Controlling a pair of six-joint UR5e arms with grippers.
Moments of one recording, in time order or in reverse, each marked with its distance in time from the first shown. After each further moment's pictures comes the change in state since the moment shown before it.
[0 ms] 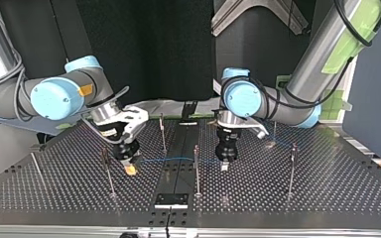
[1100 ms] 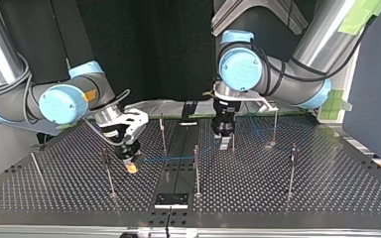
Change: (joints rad) left arm -0.082 0.179 -0.089 -0.269 -0.051 0.040; right arm -0.016 0.040 0.000 -0.015 -0.013 0.002
